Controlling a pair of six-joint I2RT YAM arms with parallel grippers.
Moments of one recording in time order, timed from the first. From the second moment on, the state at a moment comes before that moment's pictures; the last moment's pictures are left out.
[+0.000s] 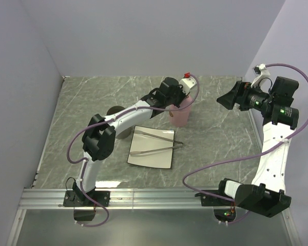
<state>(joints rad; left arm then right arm) -0.80 2.09 1.82 -0.07 0.02 0.19 -0.35 1.17 1.46 -0.88 -0.86 -0.01</state>
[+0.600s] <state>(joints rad) -0.82 2.05 1.75 -0.06 0.01 0.19 -0.36 1.17 1.45 -0.88 -0.88 -0.01</state>
